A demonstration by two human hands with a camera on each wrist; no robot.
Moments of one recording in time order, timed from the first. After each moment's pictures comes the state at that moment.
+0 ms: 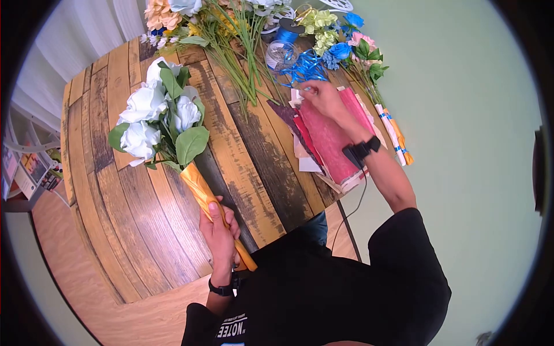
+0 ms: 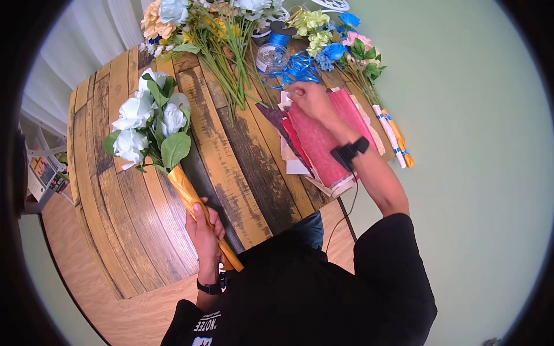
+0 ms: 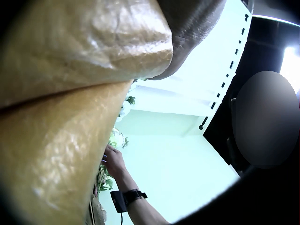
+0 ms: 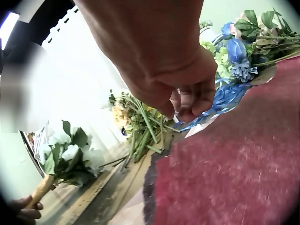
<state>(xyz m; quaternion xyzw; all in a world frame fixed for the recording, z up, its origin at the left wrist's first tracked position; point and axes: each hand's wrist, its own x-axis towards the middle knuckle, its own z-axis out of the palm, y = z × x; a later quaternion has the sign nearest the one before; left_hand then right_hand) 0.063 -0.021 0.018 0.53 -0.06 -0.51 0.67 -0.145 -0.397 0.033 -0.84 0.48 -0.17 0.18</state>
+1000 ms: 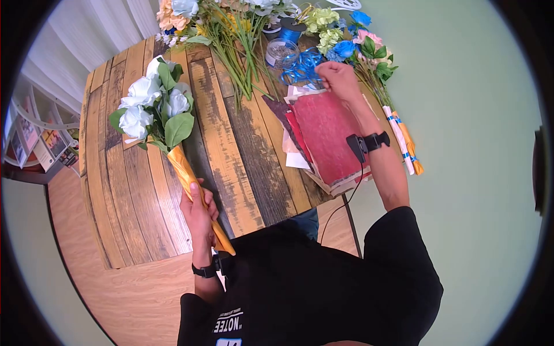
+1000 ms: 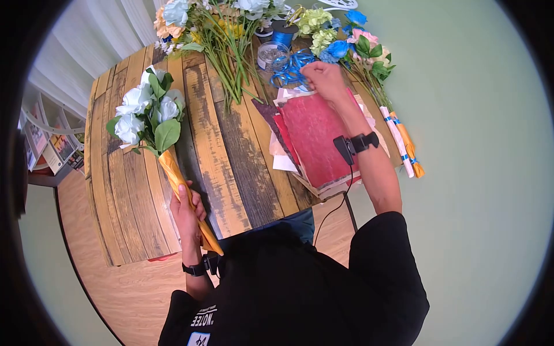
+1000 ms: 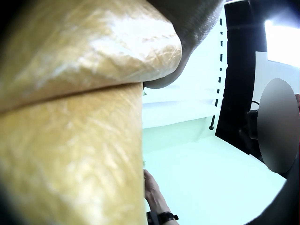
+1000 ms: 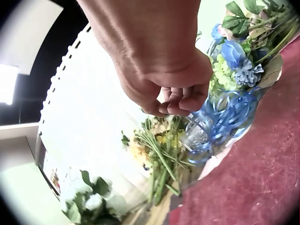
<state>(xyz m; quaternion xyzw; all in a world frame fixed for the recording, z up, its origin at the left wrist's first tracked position) 0.047 -0.028 0.017 0.60 -0.09 -0.43 0.67 -0.173 -0.415 0.085 -0.65 0.43 -0.33 0.53</state>
